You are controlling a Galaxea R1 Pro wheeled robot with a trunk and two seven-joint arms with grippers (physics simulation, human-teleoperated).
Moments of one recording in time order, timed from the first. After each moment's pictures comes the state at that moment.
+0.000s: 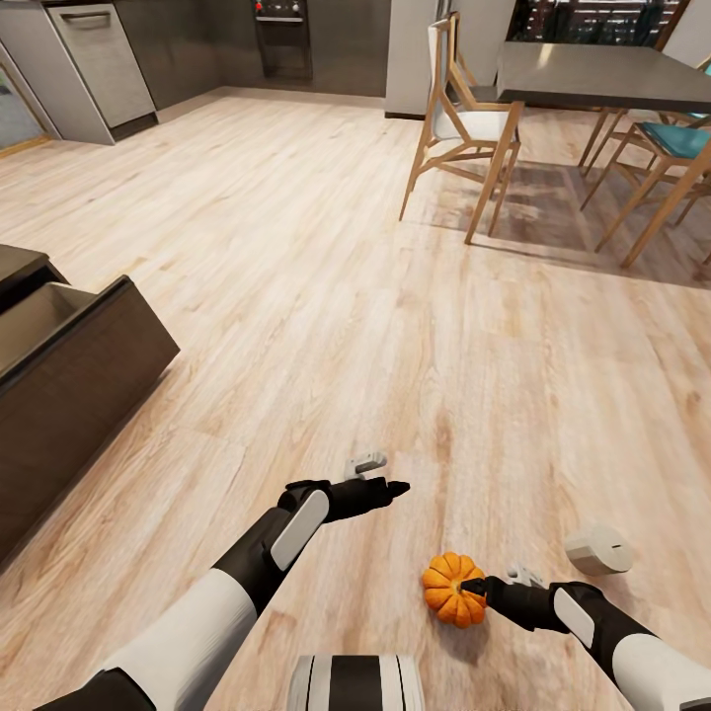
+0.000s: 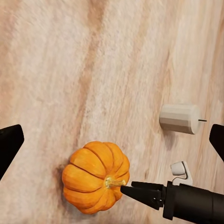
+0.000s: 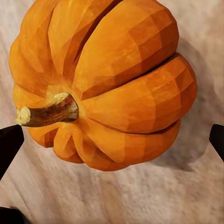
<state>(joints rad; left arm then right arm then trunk) -0.76 -0.17 -0.47 -0.80 0.81 0.57 -0.03 -0.68 -0.24 0.21 -0.22 -0.63 0.50 0.47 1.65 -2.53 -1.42</state>
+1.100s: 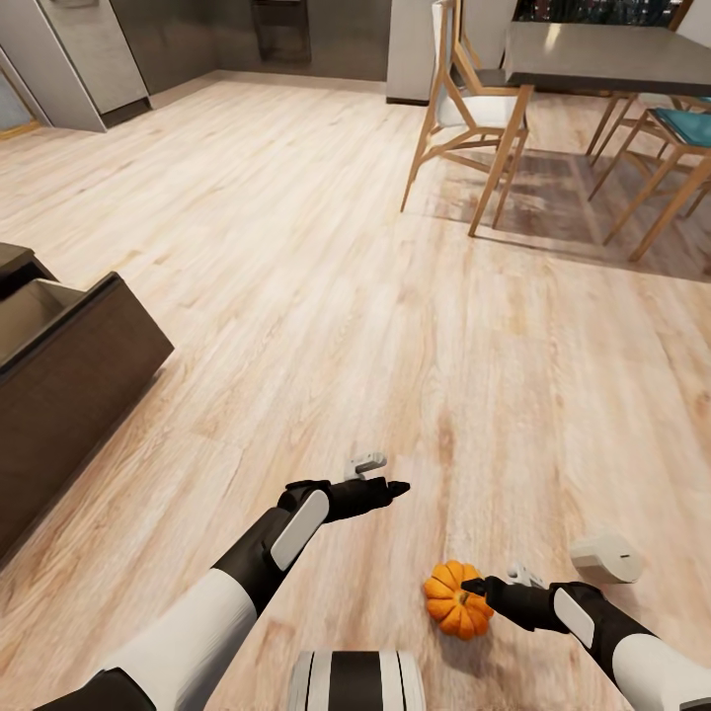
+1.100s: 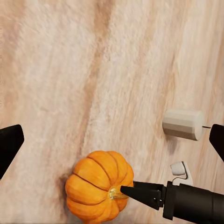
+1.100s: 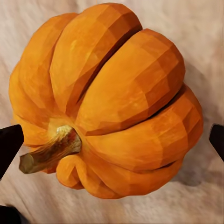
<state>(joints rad) -0.76 -0.17 -0.47 -0.80 0.81 0.57 -0.03 -0.68 -0.24 0.21 -0.22 -0.63 0.49 0.47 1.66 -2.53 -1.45</state>
